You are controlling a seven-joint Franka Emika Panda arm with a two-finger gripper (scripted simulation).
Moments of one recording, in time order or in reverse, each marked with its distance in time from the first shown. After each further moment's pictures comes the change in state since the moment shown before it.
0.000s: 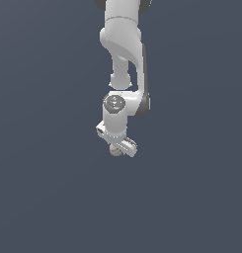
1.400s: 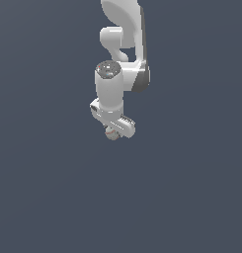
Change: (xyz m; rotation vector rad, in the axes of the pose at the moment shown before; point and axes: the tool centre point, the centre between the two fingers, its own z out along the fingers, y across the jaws) arm -0.019 0.031 -0.096 -0.001 -0.003 0.001
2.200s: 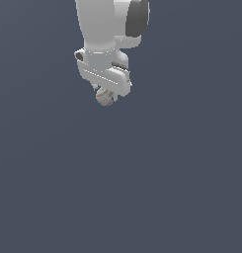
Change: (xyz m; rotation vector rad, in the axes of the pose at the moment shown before) arm -0.028 0.050 -0.161 0.000 0.002 0.002
